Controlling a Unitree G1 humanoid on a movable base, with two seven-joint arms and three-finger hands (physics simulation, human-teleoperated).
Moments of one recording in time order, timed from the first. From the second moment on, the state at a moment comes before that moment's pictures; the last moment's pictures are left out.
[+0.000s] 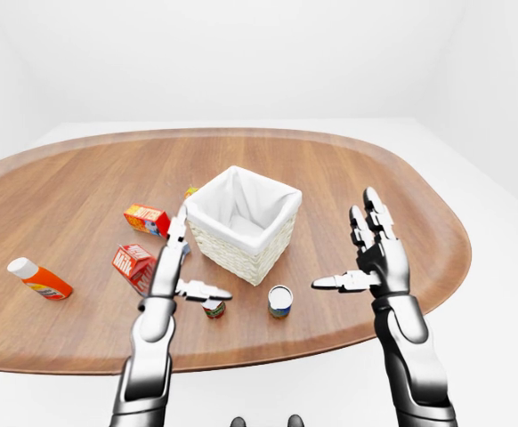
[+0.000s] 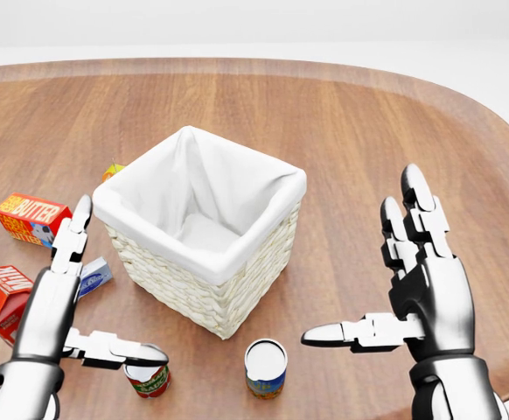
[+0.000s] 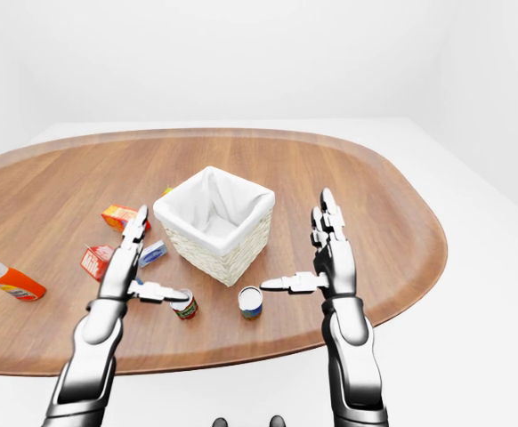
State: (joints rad) left arm -0.03 0.08 0.08 -0.14 0.35 0.06 -0.11; right arm 0.03 -0.02 -0.07 -0.33 0.12 0.09 0.09
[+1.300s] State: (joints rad) left arm 0.03 0.06 0.04 -0.14 0.45 -0.01 -0.07; right arm 0.02 -0.03 -0.08 -0.31 0.12 0.09 0.08
